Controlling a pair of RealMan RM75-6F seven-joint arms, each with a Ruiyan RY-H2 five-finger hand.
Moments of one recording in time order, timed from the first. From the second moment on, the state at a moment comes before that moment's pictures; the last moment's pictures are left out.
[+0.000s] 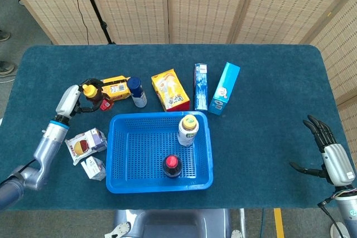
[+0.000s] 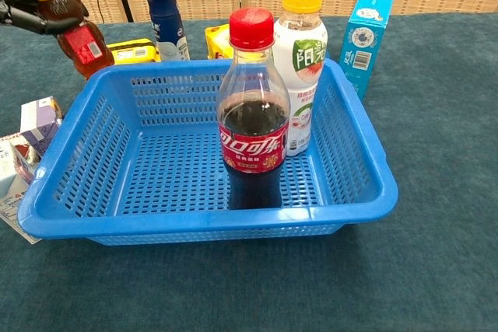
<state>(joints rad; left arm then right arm) -0.65 -1.51 -0.19 -0.96 1.44 1.11 -0.89 0.18 -1.18 0.03 -1.31 -1.64 1.59 0.66</state>
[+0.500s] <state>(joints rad) -0.58 -1.13 -0.16 -1.54 1.71 1.36 -0.82 0.18 -1.19 0.03 -1.33 -1.65 1.59 0.64</state>
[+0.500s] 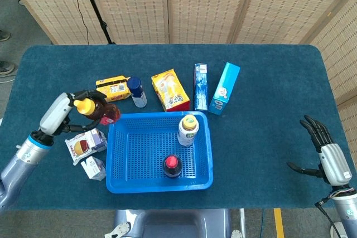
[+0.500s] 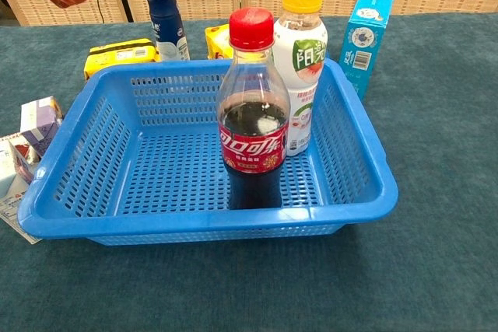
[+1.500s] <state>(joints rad) -0.82 -1.45 -0.17 -1.58 1.40 0.85 -0.40 0.19 -1.20 0.03 -1.33 -1.64 1.56 0.62</state>
